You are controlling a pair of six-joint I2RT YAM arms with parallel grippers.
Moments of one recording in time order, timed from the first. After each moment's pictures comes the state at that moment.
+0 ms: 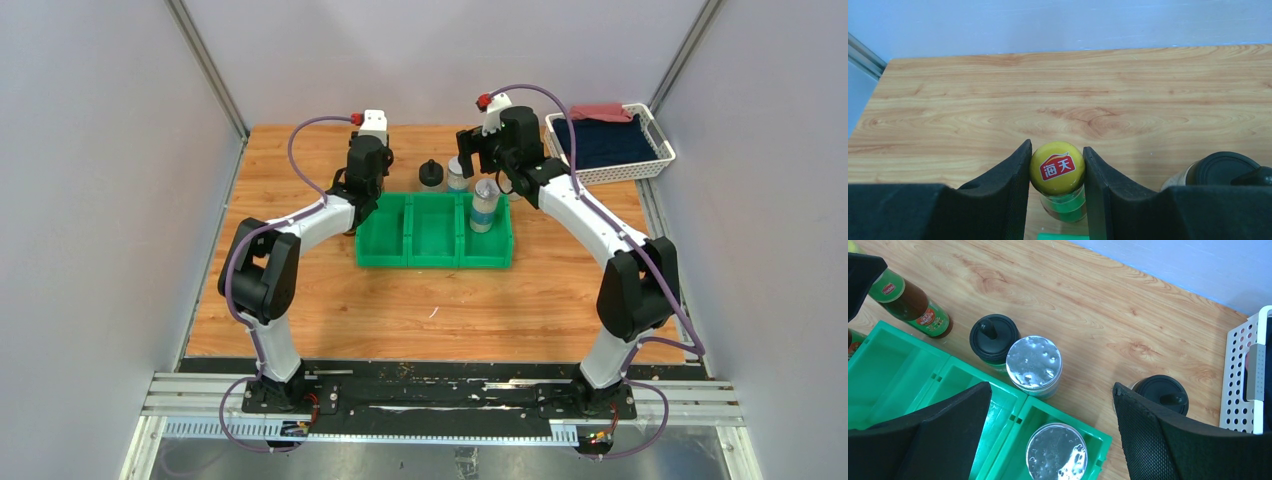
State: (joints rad) left arm -0.42 1.82 1.23 0.39 -0.47 0.00; right arm 0.42 1.71 1.49 -0.16 -0.03 -0.04
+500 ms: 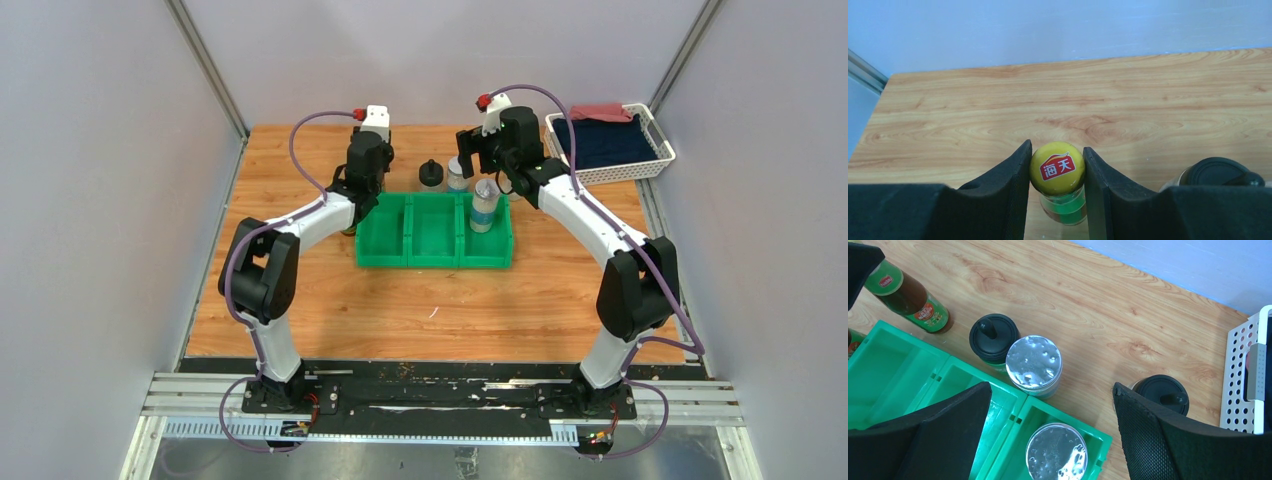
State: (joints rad) left arm -0.42 1.82 1.25 0.38 -0.45 0.03; right arm 0.42 1.71 1.49 -0.16 -0.03 -0.04
